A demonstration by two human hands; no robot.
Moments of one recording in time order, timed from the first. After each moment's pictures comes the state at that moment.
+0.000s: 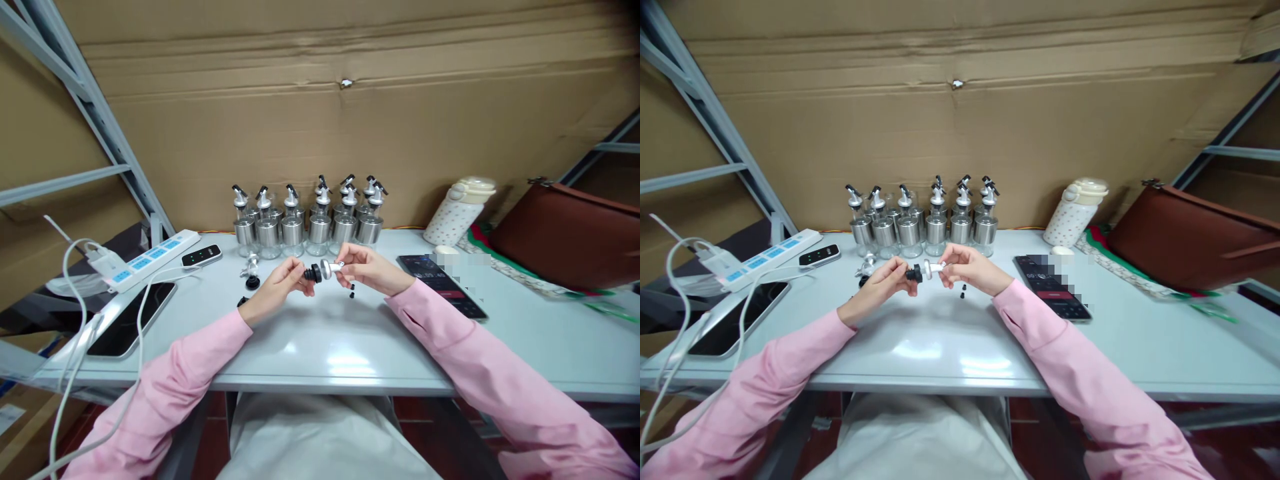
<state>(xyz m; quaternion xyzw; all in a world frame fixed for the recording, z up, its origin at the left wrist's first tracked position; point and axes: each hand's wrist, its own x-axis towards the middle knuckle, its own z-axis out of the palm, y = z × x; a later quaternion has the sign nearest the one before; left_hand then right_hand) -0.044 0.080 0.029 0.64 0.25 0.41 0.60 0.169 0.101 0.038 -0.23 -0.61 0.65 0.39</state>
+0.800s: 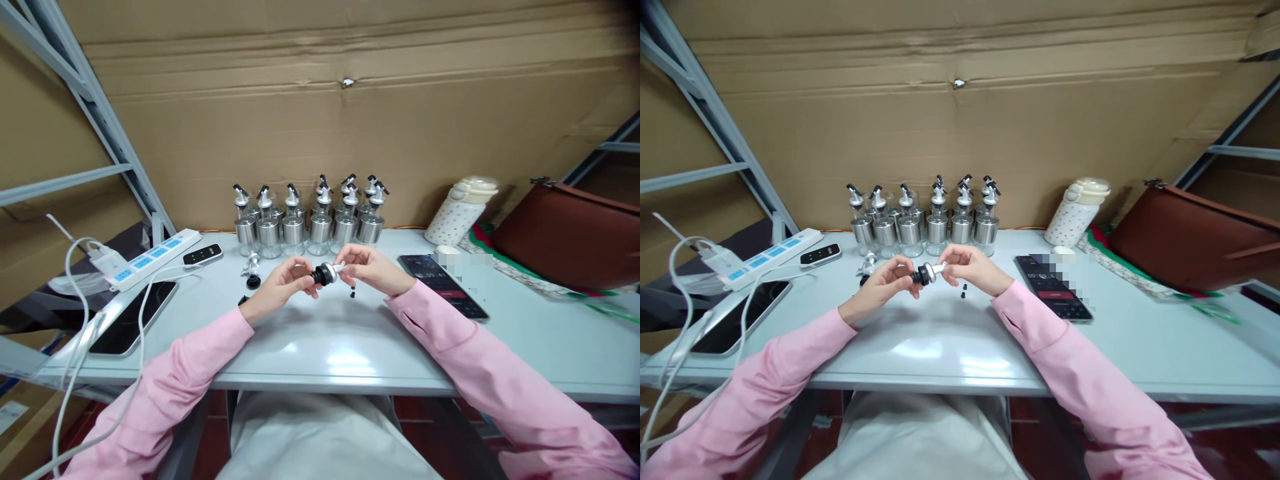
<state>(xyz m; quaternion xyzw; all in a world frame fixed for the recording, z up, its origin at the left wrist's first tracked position) -0.044 0.077 0.037 0.66 0.23 0.40 0.60 0.171 0.102 0.039 -0.26 -0.67 0.57 0.40</state>
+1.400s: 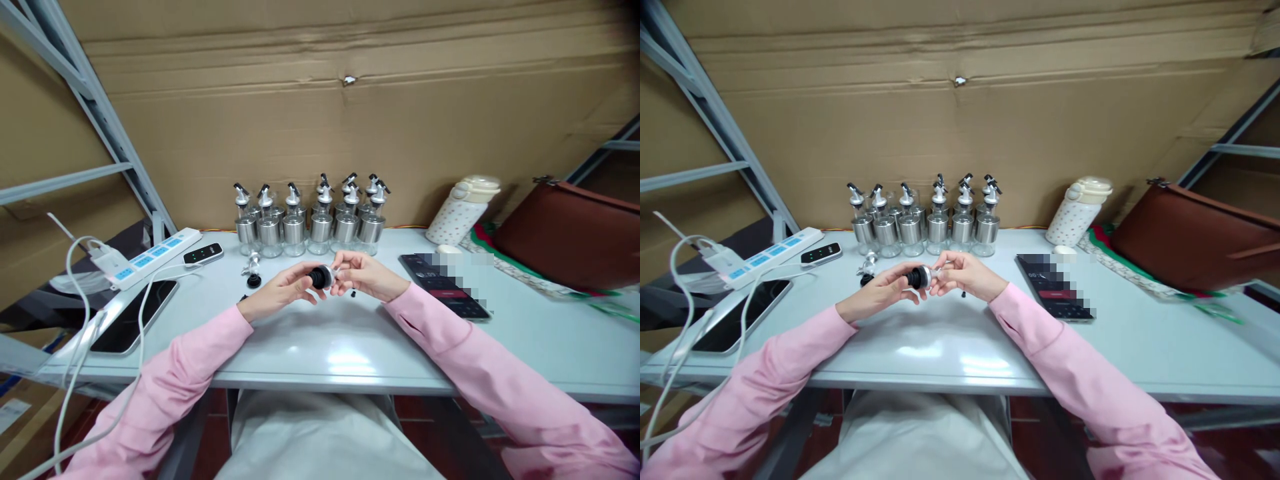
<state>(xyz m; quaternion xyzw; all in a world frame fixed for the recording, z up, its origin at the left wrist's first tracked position) -0.048 0.081 0.025 0.63 0.15 0.34 0.68 0.160 0.095 0.034 -0.25 -0.57 0.70 0.35</state>
